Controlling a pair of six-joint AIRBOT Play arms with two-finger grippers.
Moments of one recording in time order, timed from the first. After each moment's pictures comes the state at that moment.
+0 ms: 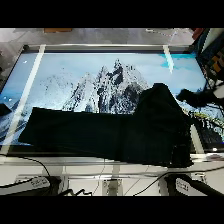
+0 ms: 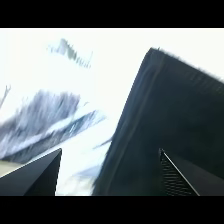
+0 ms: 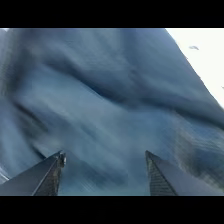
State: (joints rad) left arm 0.73 -1.40 1.40 1.23 -1.18 -0.97; right arm -0.19 -1.27 1.21 -1.33 0.99 1.64
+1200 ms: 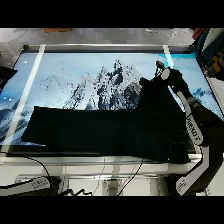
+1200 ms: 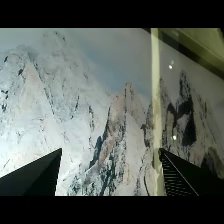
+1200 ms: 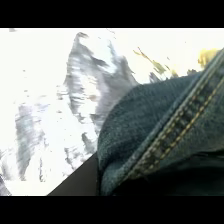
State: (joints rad) left arm 0.65 -1.39 1.45 0.56 -1.07 -0.98; right arm 0.09 -1.82 1.76 -1.28 1.04 1.76
